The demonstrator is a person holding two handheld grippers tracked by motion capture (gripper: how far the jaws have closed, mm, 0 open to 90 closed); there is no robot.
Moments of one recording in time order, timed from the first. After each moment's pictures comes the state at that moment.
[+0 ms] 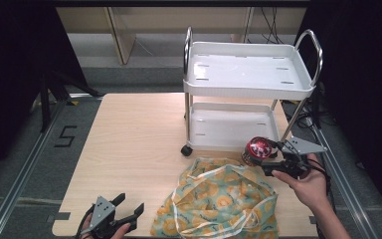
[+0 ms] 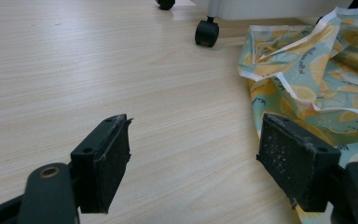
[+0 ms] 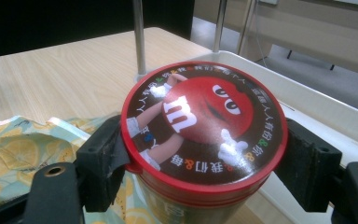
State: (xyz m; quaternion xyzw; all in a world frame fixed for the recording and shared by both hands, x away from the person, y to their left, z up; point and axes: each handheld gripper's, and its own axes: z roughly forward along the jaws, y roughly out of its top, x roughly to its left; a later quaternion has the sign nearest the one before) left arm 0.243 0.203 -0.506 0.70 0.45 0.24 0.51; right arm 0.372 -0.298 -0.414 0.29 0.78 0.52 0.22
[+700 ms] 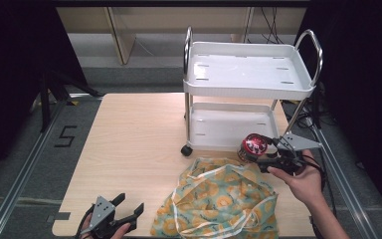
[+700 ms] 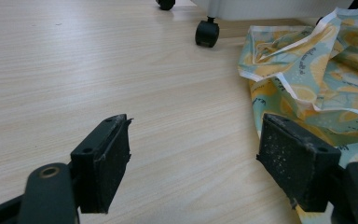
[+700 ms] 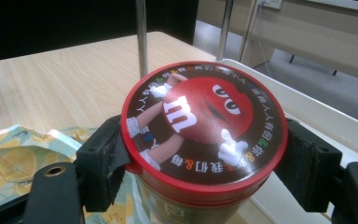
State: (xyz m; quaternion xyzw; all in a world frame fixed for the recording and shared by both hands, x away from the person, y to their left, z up) left arm 0.242 0.203 -0.505 0.70 0.45 0.24 0.50; right arm 0.380 -0.287 -0.408 0.28 0.78 0.52 0.22
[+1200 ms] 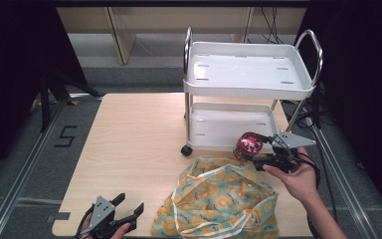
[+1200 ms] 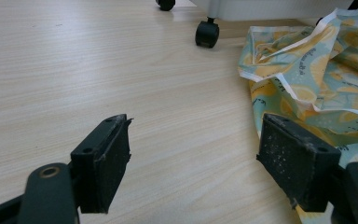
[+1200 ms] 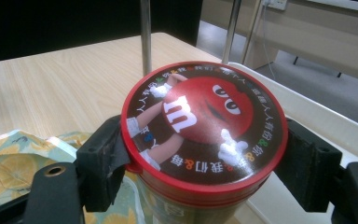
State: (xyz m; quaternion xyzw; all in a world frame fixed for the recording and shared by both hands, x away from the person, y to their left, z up) left arm 0.243 0.204 -0.506 0.70 0.45 0.24 0.51; right arm 0.386 -0.275 -0.408 0.27 0.78 0.52 0.22
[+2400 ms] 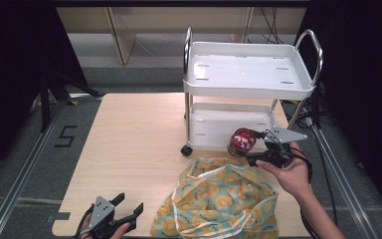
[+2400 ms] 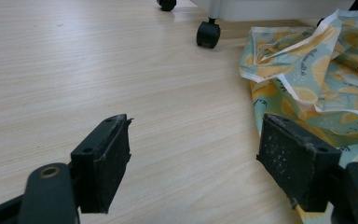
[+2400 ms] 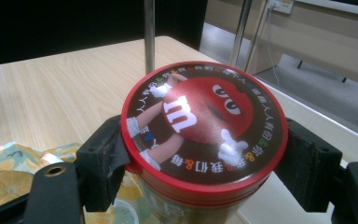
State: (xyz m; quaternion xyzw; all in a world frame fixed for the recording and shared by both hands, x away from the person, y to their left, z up) left arm 0.241 0.204 -0.505 0.70 0.46 0.24 0.50; right arm 0.400 -0.259 -0.403 0.25 0.78 0.52 0.23
